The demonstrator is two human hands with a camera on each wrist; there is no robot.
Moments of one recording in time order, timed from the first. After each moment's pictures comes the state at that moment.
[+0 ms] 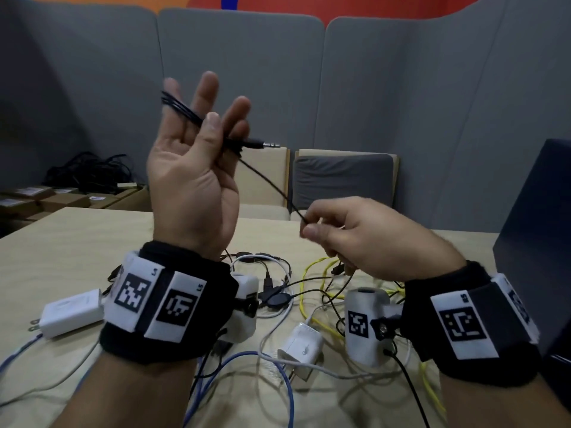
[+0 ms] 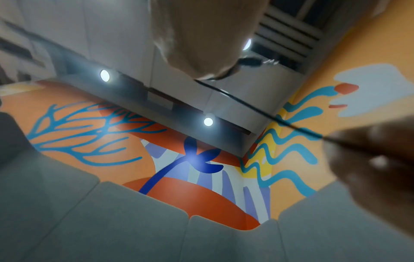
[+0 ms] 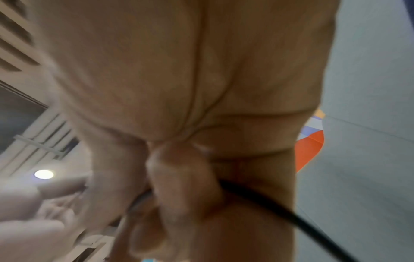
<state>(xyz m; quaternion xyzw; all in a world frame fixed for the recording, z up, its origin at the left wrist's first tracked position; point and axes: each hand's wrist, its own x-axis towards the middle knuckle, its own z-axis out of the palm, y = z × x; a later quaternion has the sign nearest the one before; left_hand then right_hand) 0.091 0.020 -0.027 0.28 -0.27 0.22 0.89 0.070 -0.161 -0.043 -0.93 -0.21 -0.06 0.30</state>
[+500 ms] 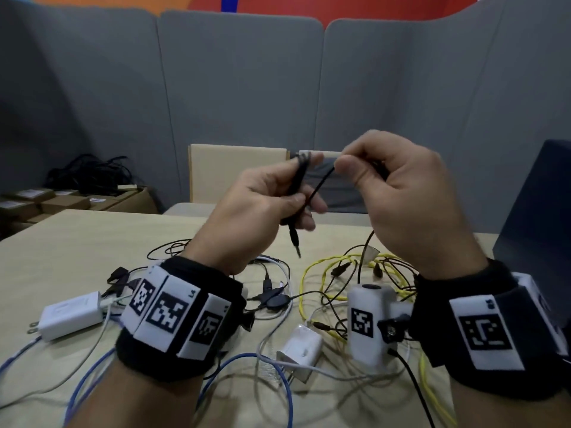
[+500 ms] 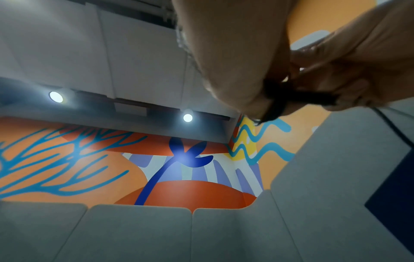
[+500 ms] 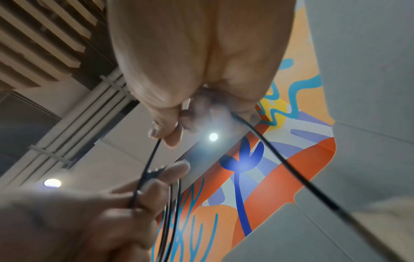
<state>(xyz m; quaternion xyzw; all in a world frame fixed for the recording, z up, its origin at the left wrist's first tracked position) 0.092 0.003 -0.047 0.64 -0.33 0.04 0.69 0.062 -0.163 -0.026 -0.80 -0.23 -0.41 0.37</state>
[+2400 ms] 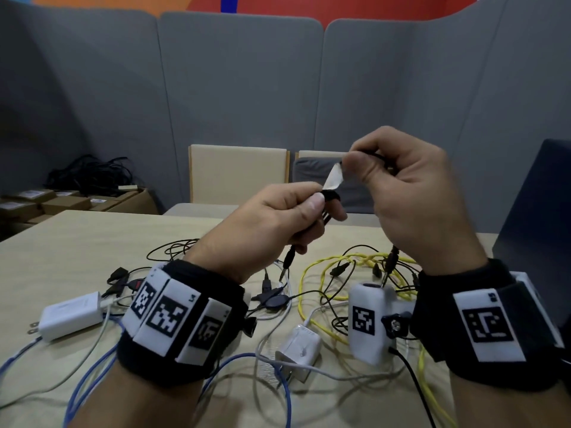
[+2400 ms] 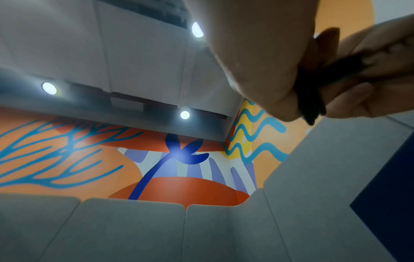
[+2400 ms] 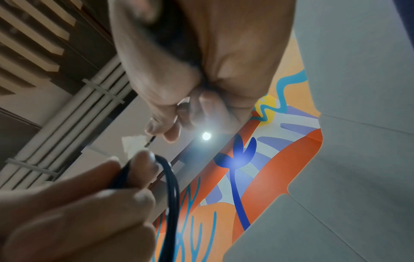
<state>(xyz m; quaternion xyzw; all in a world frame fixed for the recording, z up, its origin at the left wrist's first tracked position) 0.085 0.000 -0.053 0.67 -0.39 -0.03 0.63 0.065 -0.169 -0.027 -0.77 -0.23 -0.39 0.44</state>
